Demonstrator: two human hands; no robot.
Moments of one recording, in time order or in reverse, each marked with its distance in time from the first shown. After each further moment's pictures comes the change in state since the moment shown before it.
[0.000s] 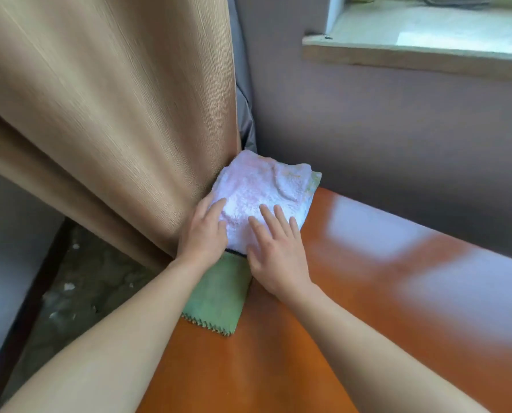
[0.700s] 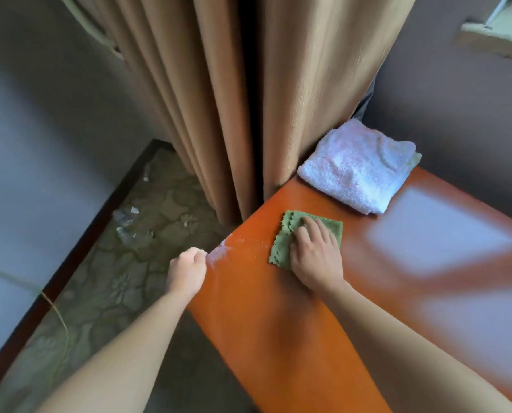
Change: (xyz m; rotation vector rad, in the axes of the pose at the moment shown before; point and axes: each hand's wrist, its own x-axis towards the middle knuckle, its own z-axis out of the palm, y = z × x) left_hand -0.249 -0.166 -0.072 -0.226 -0.033 -0.794; right_hand -0.099 -0.104 0.047 -0.199 -0.240 -0.084
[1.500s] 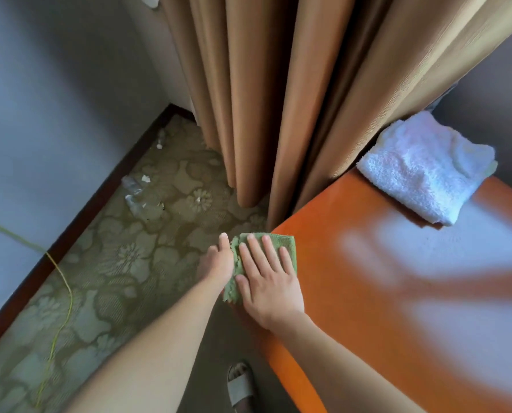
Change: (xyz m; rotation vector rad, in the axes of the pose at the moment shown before) left_hand 0.032 -0.031 0.001 -0.157 -0.122 -0.395; right_hand -0.039 -0.157 0.065 -0.049 -0.265 -0.294
